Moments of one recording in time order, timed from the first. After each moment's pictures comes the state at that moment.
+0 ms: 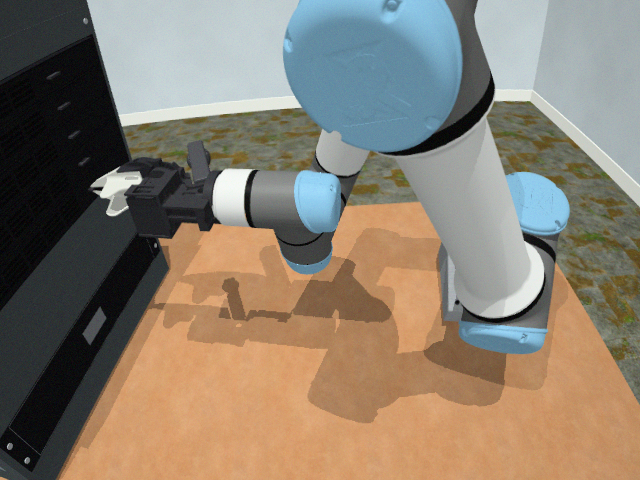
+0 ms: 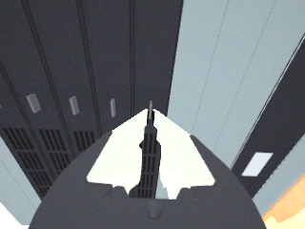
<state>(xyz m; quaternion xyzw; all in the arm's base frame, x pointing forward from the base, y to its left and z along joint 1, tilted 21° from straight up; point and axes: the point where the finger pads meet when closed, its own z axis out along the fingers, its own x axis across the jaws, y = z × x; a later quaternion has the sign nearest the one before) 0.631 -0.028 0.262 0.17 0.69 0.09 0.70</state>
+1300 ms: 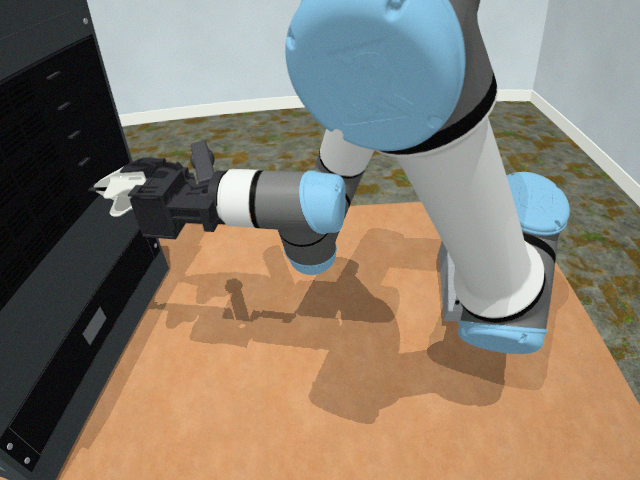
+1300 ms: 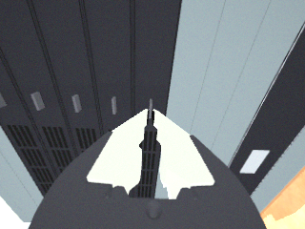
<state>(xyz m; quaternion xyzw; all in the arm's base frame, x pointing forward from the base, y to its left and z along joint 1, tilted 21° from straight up) 0.625 -0.027 0.261 0.17 0.69 0.09 0.70</state>
